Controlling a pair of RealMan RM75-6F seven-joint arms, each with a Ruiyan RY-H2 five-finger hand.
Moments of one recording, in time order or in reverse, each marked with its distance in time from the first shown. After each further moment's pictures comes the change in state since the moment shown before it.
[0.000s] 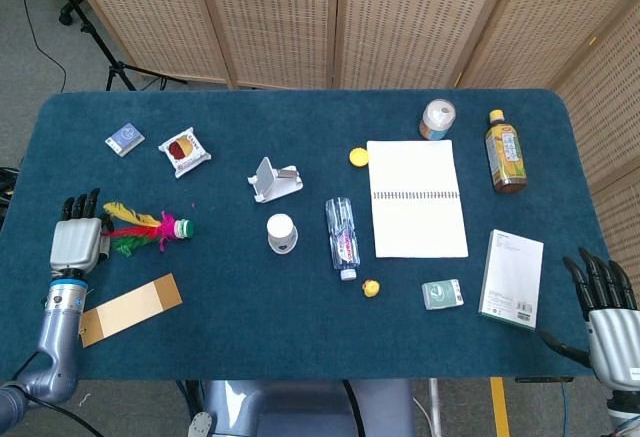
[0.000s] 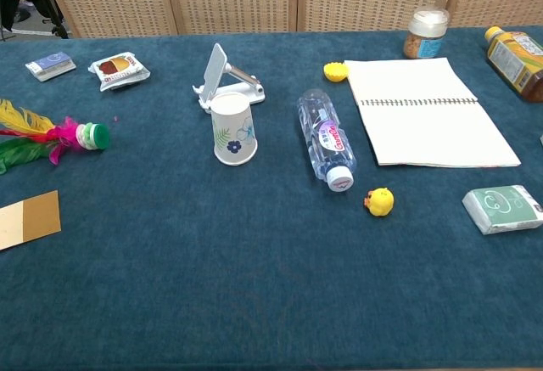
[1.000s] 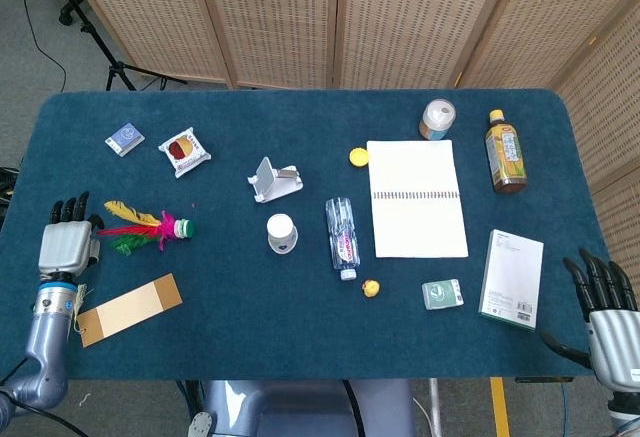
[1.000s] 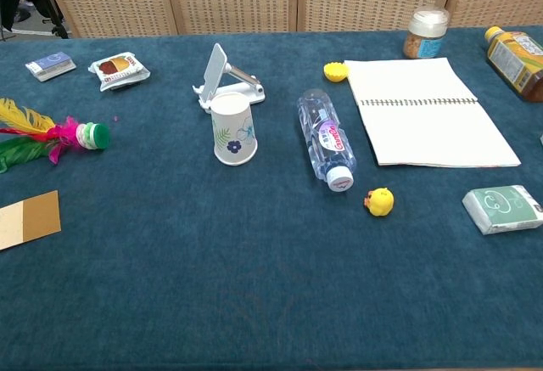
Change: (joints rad) left arm 0.015 0.054 0.005 -0.062 -0.040 -0.011 0.043; right arm 0.000 0.003 -0.003 -0.001 -0.001 -0.003 0.000
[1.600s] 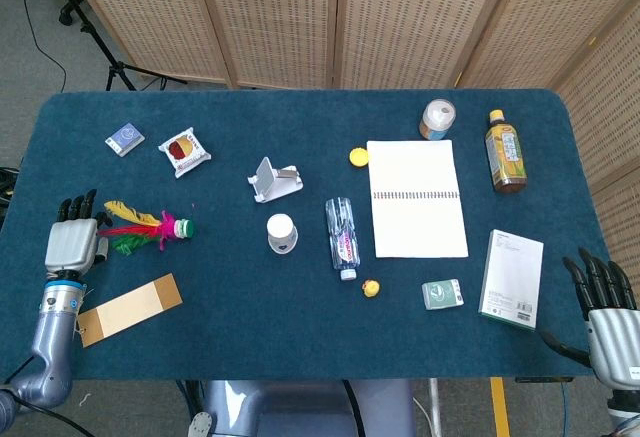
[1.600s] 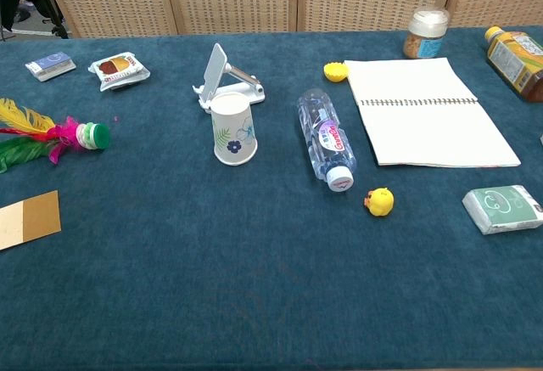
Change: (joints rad) left arm 0.002 0.008 -0.014 -0.040 0.022 0.013 -0.043; right arm 0.002 0.000 0.000 0.002 0.009 -0.009 -0.001
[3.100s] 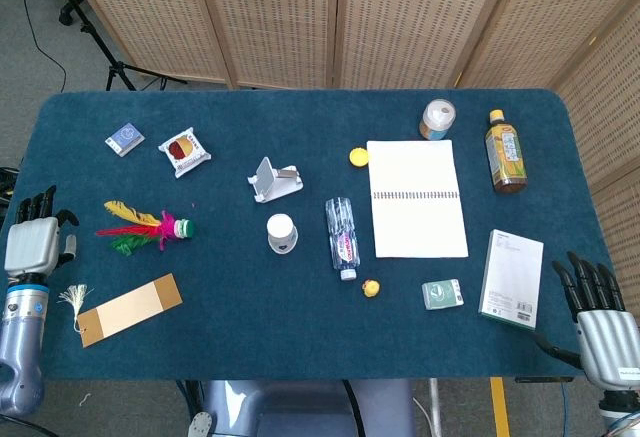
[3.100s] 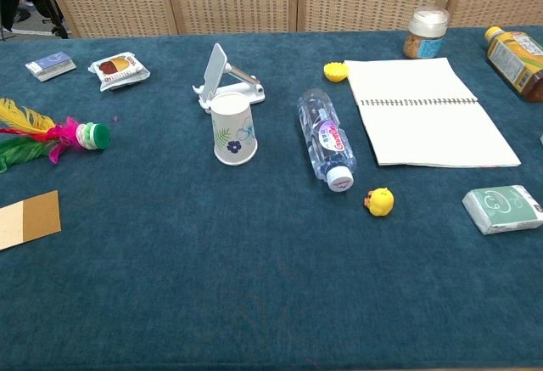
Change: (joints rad) left arm 0.060 0.079 -0.030 -0.011 0.009 0.025 -0.119; right arm 0.005 -0.012 -0.012 -0.008 -0.006 -0.021 -0.047
